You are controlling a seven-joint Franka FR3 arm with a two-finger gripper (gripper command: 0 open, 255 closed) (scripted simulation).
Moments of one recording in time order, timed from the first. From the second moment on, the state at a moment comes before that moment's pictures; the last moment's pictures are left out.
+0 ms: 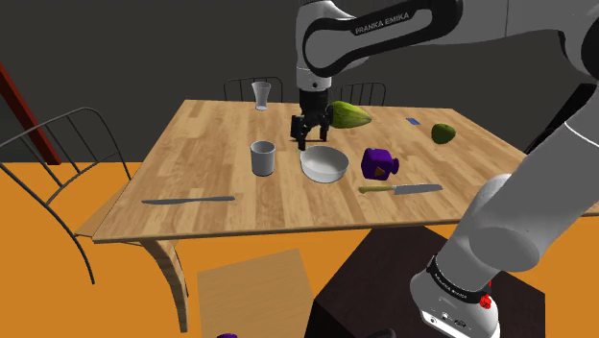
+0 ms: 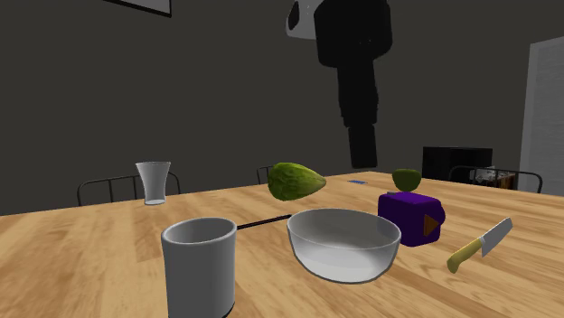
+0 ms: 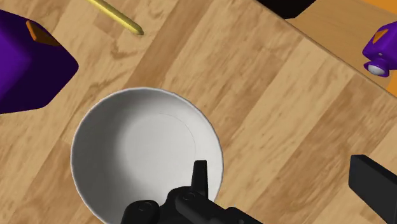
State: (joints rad) arm 0.03 -0.17 0.06 -2.14 0.00 1.85 0.16
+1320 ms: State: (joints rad) arm 0.11 0.50 0.10 -1.50 -0.11 1.90 0.25
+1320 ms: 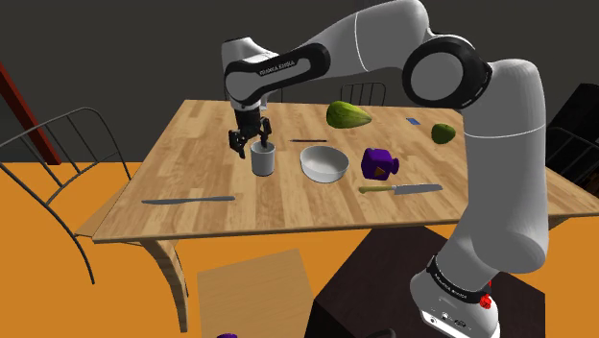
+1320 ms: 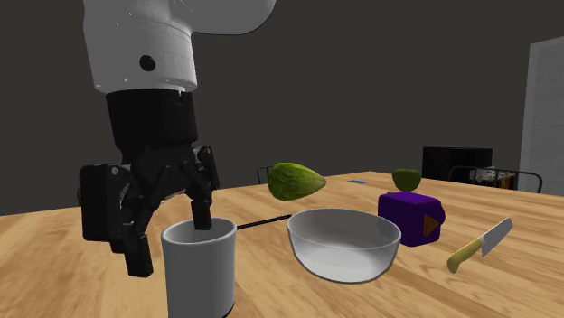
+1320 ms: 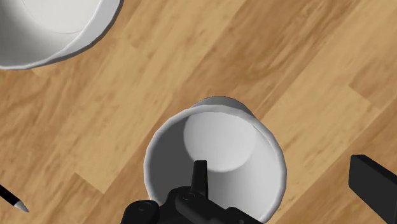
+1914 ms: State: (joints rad) arm 0.10 0.51 0.10 -1.55 -0.11 1.96 0.25
